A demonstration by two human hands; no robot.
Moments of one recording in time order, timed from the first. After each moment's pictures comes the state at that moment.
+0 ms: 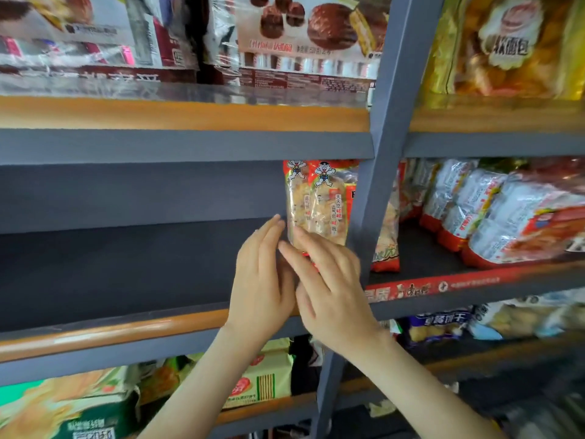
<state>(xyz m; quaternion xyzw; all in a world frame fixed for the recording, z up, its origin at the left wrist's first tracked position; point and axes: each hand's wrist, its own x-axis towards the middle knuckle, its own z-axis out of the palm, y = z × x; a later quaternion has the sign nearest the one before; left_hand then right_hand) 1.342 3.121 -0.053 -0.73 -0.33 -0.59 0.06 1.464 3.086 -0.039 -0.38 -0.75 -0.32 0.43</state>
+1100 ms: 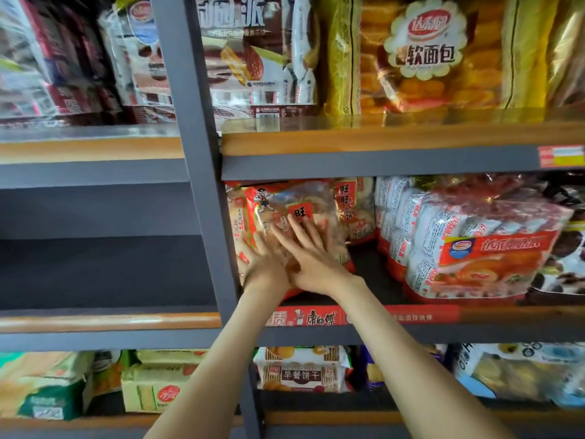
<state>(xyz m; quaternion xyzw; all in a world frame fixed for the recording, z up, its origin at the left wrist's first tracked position) 1.550 3.179 -0.031 -0.60 -0.79 -0.11 -0.02 1.665 3.193 -0.031 -0.46 -0.87 0.05 0.19</state>
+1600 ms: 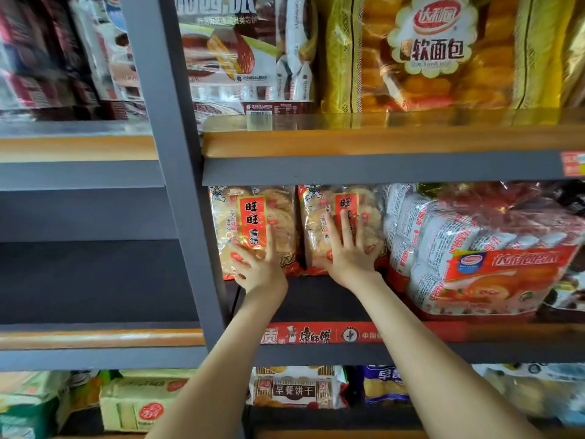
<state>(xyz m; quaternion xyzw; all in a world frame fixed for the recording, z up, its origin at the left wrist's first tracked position) 1.561 3.230 -0.064 -0.56 -0.79 -0.24 -0.06 1.718 3.256 -0.050 -0.65 -0.74 0.04 0.17</state>
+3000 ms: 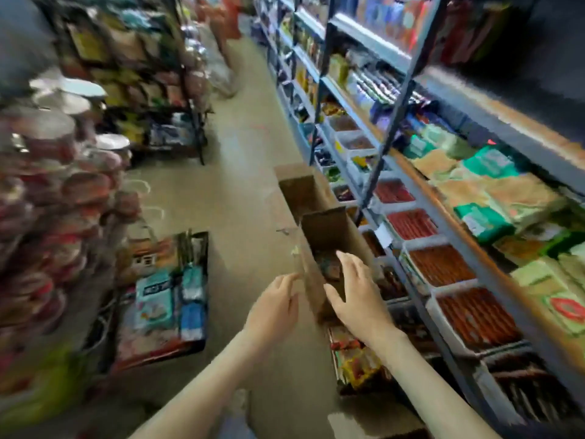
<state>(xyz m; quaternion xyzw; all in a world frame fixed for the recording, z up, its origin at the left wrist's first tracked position) 1.291 2.562 -0.277 -0.17 -0.92 -0.34 -0.05 1.319 2.733 -0.233 -0.02 -0.97 0.22 0.03</state>
